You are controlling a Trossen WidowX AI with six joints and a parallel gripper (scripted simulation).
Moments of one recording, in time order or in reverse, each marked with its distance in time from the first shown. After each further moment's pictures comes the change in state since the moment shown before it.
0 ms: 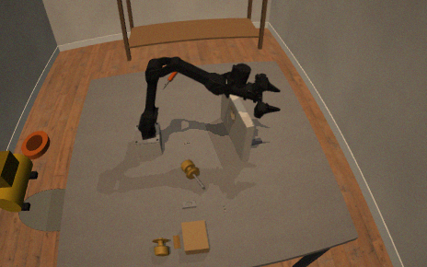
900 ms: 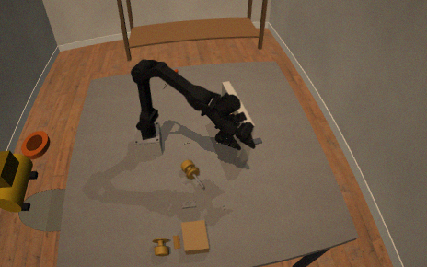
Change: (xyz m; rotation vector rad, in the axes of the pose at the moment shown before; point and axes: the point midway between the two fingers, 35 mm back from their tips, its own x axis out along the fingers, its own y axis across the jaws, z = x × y) arm -0.090 -0.183 -0.073 -1.340 0.657 -0.033
